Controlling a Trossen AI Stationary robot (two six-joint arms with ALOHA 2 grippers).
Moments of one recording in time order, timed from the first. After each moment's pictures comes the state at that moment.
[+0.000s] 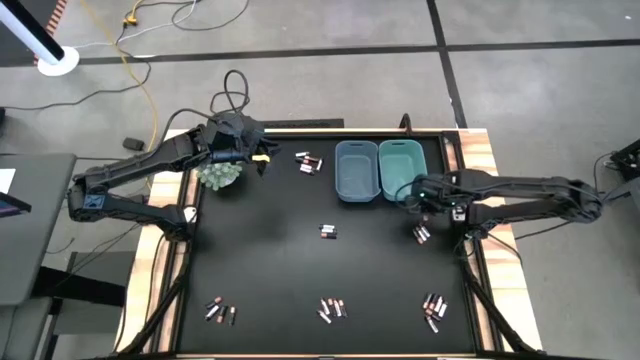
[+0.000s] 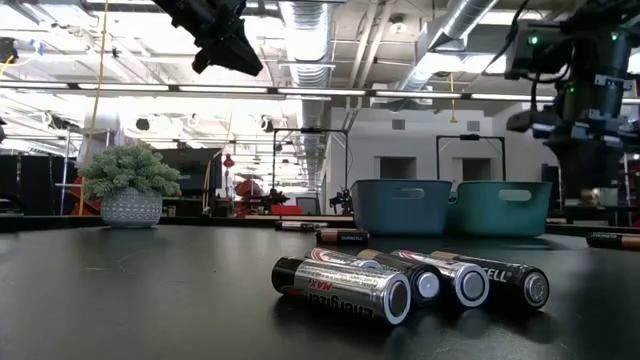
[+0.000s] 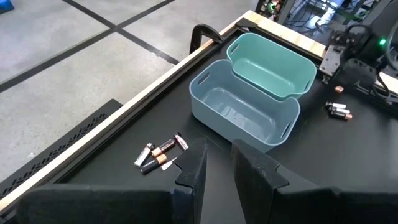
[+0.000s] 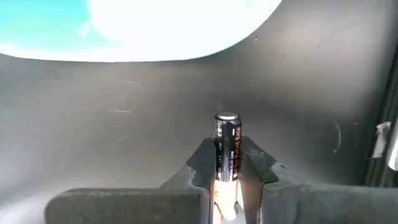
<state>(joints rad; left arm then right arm) 0.43 1.13 1.11 -0.46 -0.09 -0.18 -0.25 0.92 0.59 -1.03 0.07 1.29</state>
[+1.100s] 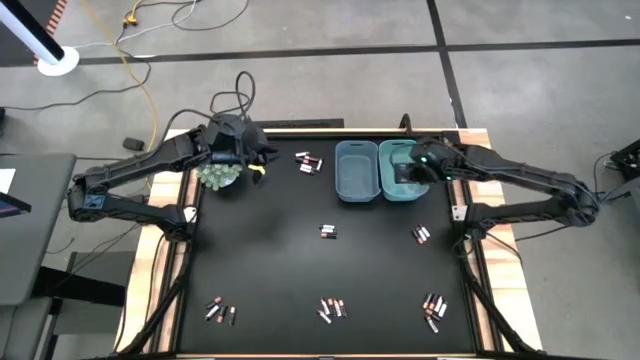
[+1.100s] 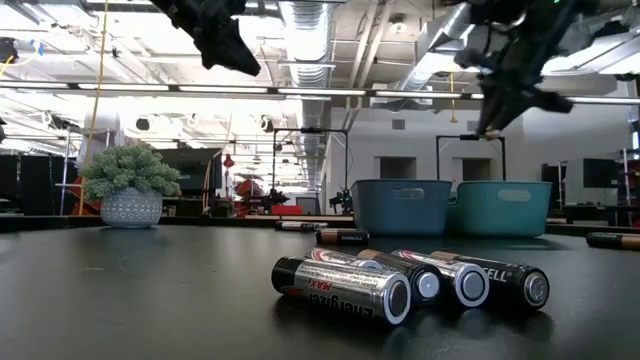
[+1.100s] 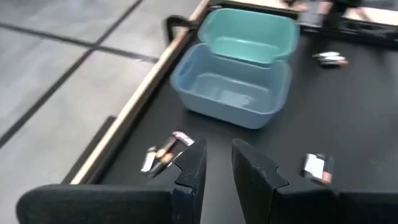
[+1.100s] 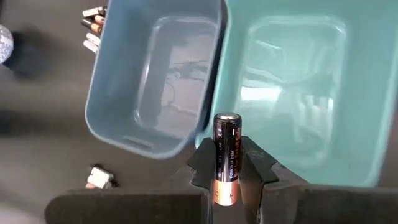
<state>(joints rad) 0.43 1.13 1.11 -0.51 0.02 0.11 -0.42 1.02 0.90 -0.86 0.16 0.97</state>
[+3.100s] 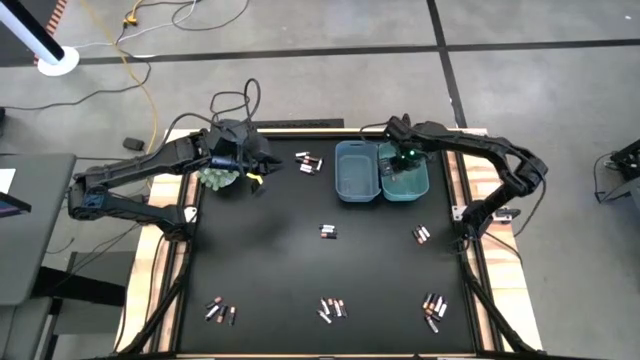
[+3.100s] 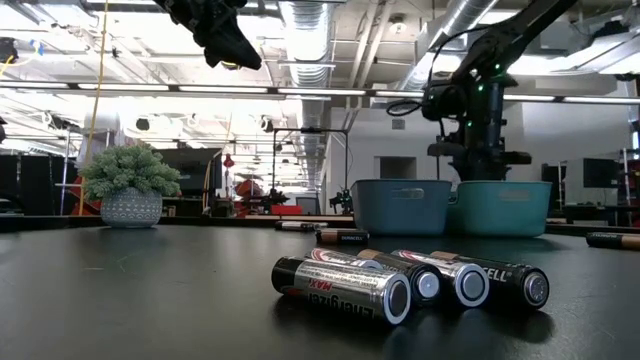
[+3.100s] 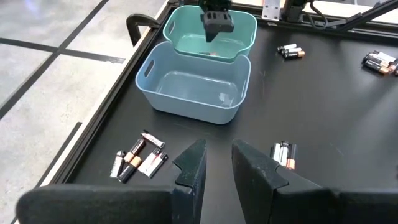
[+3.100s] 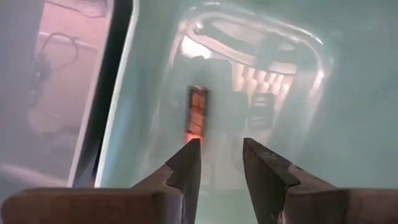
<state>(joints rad) 0.38 1.13 1.11 -0.53 0.07 0.11 -0.73 1.54 0.99 -0.84 0.06 0.53</state>
